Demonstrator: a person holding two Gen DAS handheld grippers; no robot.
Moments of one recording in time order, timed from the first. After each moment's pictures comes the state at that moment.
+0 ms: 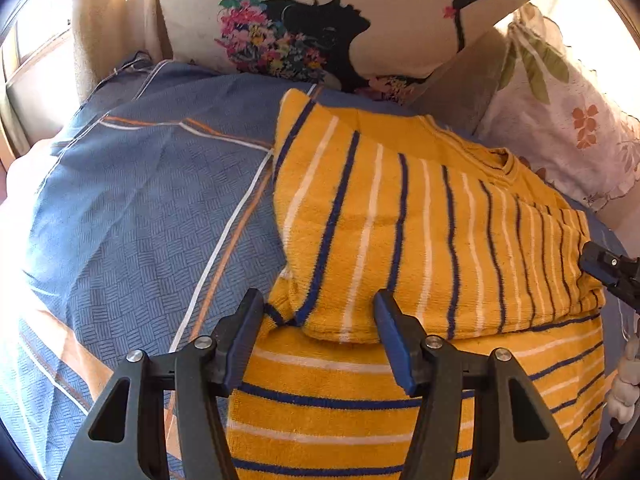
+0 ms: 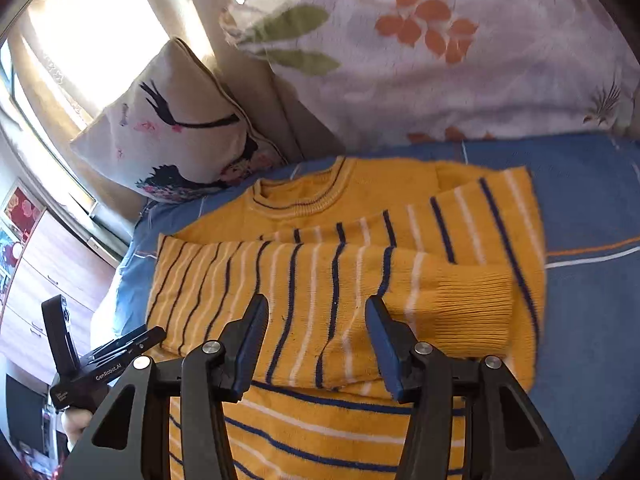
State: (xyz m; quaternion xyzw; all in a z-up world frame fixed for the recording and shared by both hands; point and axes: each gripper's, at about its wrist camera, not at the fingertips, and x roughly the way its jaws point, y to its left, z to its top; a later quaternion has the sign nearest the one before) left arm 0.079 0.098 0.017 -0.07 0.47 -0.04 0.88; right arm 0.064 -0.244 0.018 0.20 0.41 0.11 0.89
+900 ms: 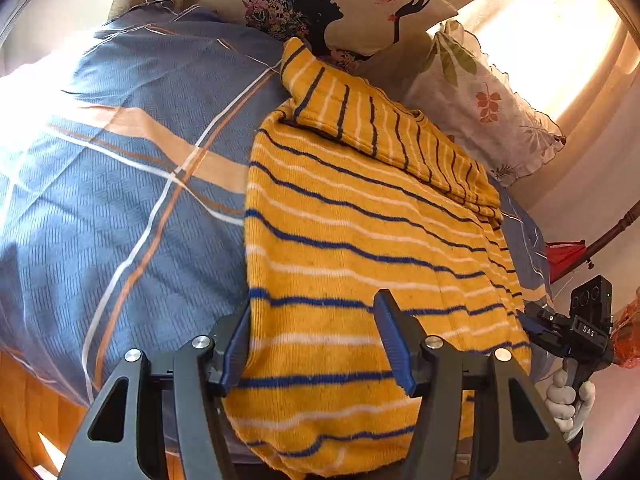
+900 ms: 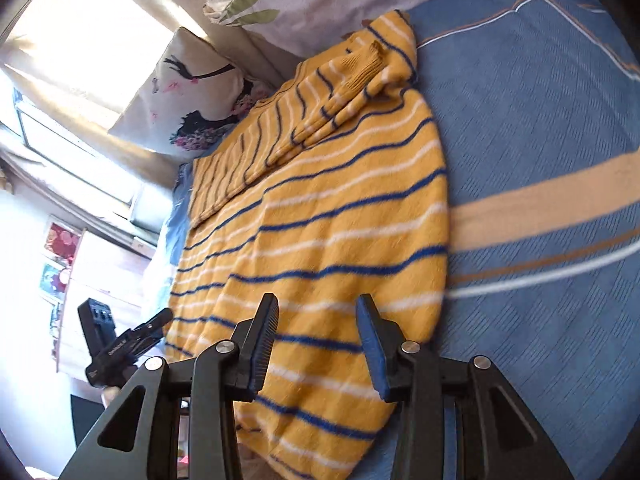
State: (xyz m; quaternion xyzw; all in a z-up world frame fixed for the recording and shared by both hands) left arm -0.106 0.144 0.002 -0.18 0.46 -0.17 0.85; right arm -0.151 -0.264 -0.040 0.32 0.42 0.17 0.83
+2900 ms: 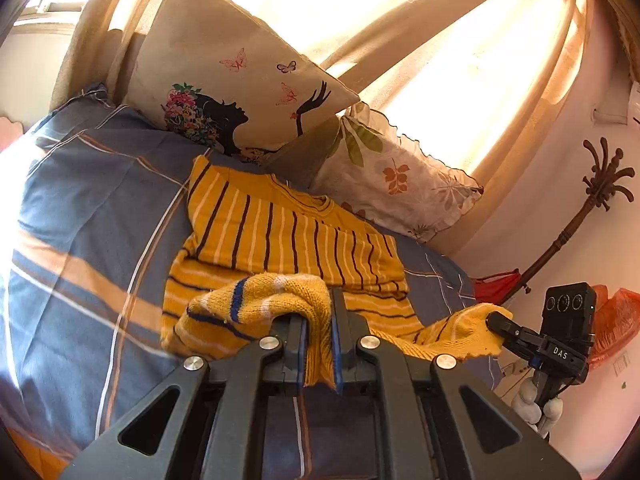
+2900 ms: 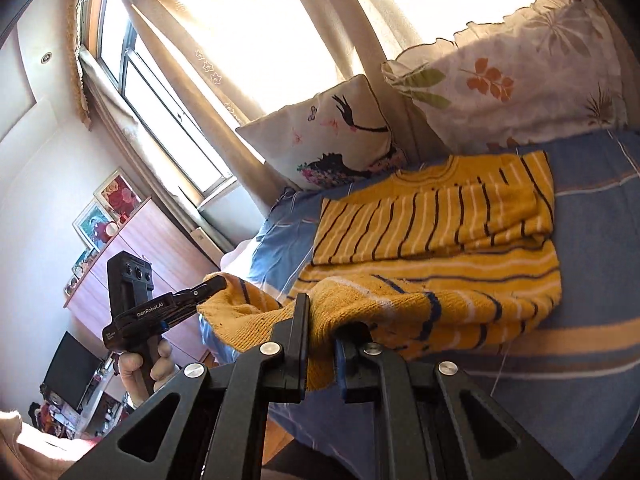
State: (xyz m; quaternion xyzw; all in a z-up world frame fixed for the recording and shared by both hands) left arm -0.061 0.130 0.109 -0.21 0.36 -0.26 0.87; right arm -0.167 -0.200 0.088 0.21 0.29 0.27 0.89
